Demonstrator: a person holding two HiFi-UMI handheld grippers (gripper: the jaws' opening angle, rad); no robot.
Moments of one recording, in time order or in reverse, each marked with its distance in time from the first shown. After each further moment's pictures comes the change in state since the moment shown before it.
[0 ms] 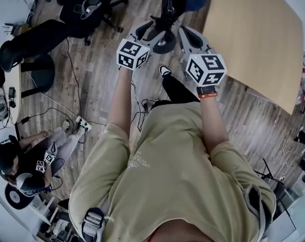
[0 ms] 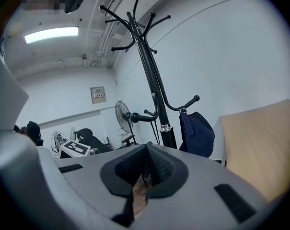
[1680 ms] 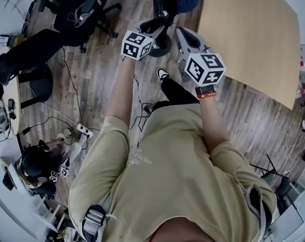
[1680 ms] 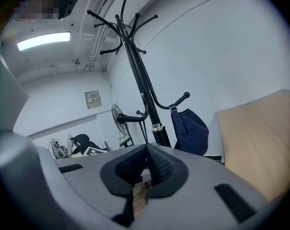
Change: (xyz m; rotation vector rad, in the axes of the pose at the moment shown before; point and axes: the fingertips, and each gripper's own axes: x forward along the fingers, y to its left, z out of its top) left arm 0.080 0.018 -0.022 0.013 0.067 -0.045; right arm 0.005 -0.033 -0.004 0.082 -0.020 -0.023
